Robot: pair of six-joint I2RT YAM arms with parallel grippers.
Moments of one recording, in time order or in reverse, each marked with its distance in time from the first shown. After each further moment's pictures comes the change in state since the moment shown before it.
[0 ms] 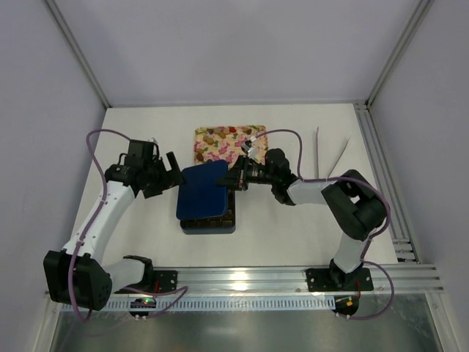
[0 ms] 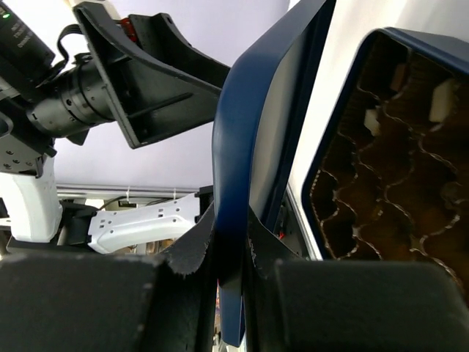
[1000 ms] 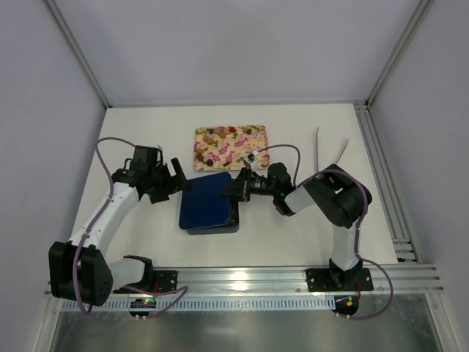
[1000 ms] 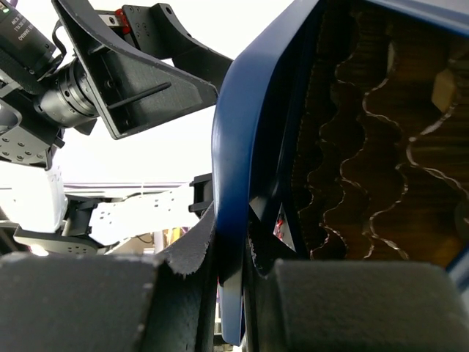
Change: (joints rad) left arm 0.000 0.028 -0.113 0.108 0.081 -0.033; right arm -0.002 0.169 -0.129 0.317 -0.026 0.140
